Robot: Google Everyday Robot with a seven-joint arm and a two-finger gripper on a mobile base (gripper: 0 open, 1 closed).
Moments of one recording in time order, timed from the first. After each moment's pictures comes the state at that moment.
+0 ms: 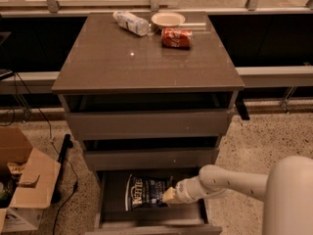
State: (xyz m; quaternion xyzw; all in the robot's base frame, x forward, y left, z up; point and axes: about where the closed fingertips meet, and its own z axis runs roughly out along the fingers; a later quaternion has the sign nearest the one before) arm 0.506 -0.057 0.307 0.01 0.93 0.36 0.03
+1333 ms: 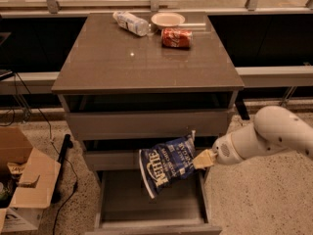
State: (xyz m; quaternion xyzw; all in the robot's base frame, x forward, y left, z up) arm 0.486 -0.149 0.632 -0.19 0.92 0.31 0.14
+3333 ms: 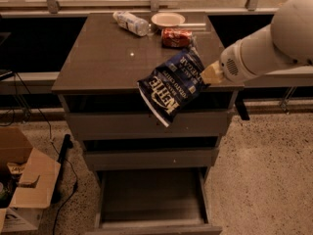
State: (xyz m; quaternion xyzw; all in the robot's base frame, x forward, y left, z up) arm 0.585 -0.156 0.902 -0.28 0.88 0.08 0.36
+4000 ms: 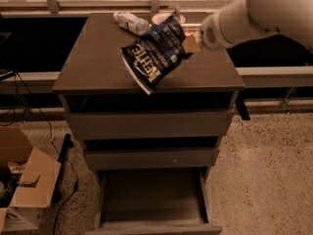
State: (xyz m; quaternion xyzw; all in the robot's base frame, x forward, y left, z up) arm 0.661 -0.115 0.947 -0.29 0.85 0.11 0.42
